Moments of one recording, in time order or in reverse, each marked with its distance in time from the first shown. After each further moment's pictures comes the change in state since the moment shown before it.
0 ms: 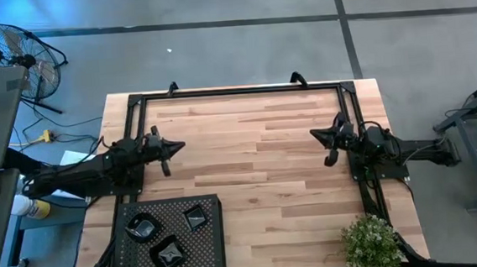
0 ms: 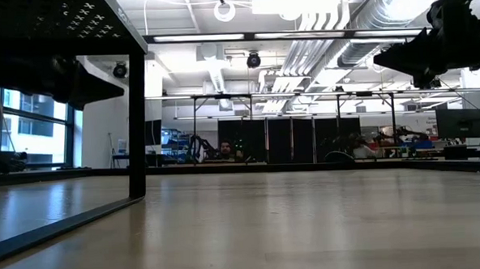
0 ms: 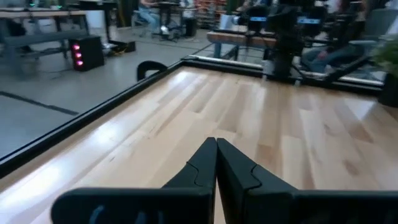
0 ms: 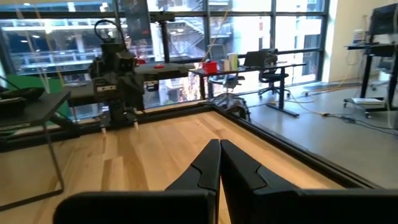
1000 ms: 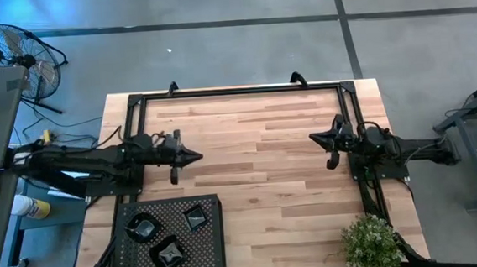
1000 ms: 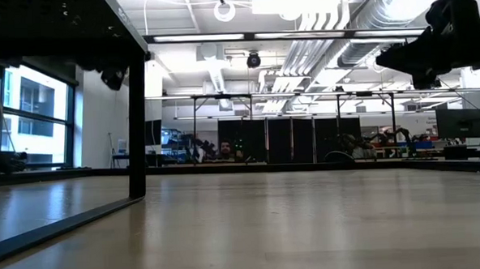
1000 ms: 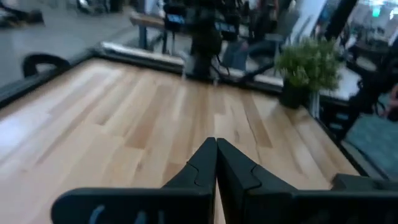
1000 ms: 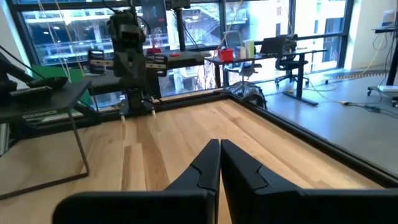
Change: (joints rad) left arm -0.142 0.585 0.251 0.314 0.190 -0.117; right arm 0.017 -0.007 0.025 -0.068 -0.053 0.043
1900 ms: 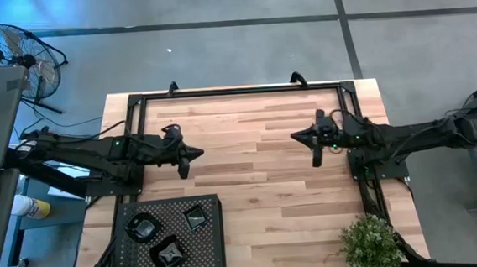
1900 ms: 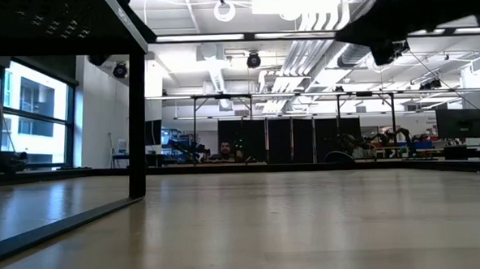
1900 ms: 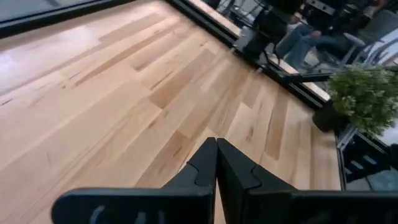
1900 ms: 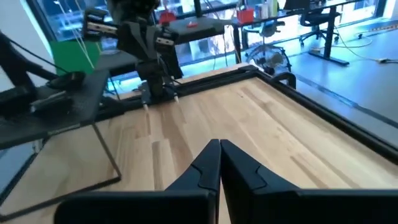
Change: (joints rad) left arm -0.181 0.110 0.411 -0.590 -0.367 -0.455; right arm -0.012 0.709 0.355 0.186 -0.105 0.110
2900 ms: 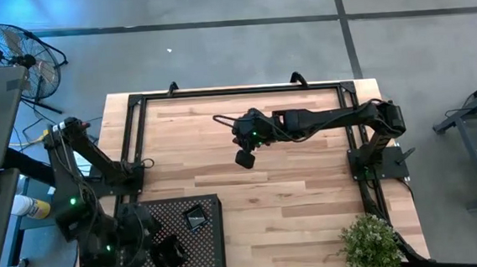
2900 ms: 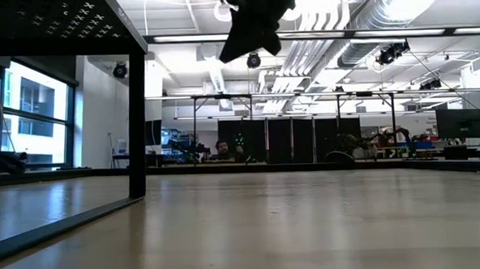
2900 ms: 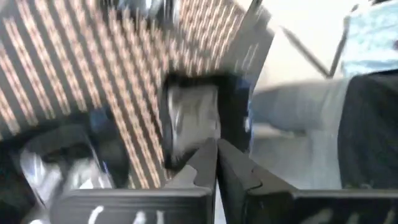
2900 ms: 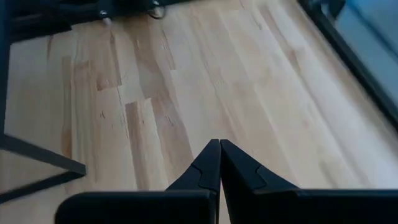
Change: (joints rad) left arm -0.989 0.492 0.781 -0.898 -0.043 -0.984; right arm 0.009 1.037 1.104 -0.670 -0.012 0.010
